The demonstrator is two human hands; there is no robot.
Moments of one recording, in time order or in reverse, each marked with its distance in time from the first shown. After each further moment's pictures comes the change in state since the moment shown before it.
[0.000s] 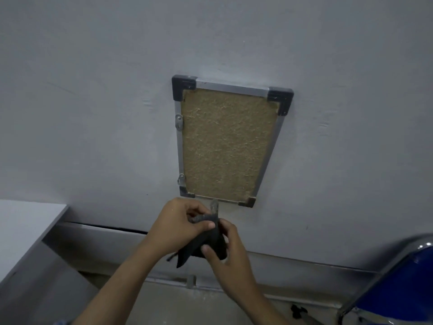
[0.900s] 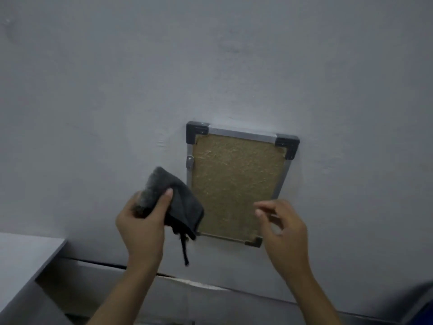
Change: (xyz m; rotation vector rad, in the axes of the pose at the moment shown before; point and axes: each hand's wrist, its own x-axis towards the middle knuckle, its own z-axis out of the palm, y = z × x) left_hand 0.029 0.011 -0.044 -0.673 0.929 0.110; right_hand 0.066 -0.087 -0.077 -0.260 0.463 -0.594
